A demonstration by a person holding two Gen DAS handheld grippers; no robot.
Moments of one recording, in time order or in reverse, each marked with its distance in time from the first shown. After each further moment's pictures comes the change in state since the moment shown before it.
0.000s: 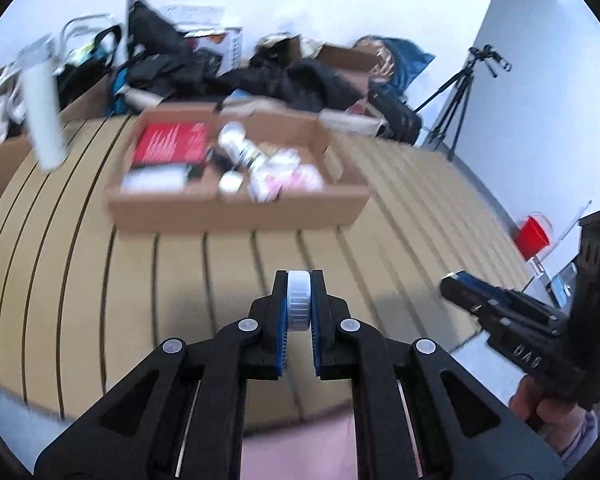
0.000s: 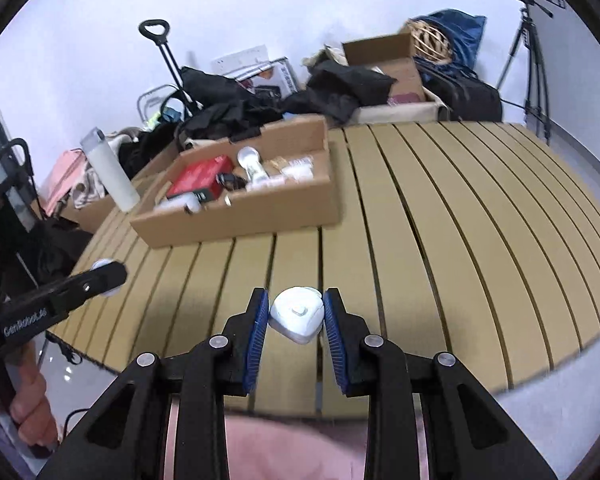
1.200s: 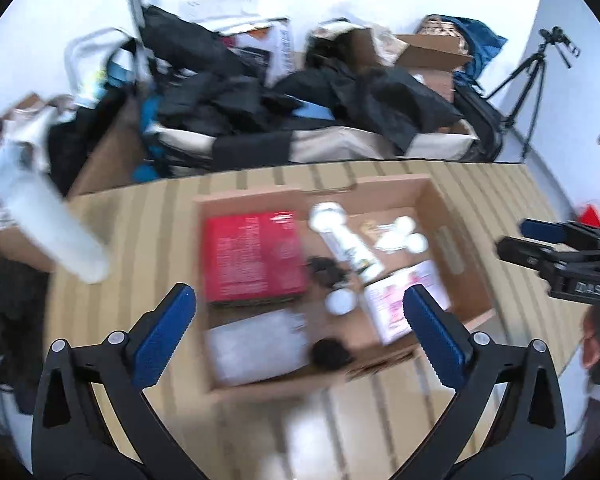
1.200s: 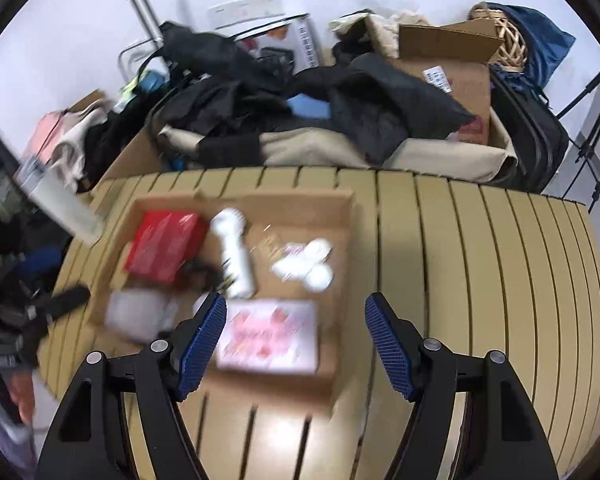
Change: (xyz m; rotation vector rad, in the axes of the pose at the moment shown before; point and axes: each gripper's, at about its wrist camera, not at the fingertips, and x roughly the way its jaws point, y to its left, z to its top) left arm 0.067 0.089 0.168 0.047 0.161 0.262; right arm 0.145 0.009 0.214 -0.118 0.283 -0.005
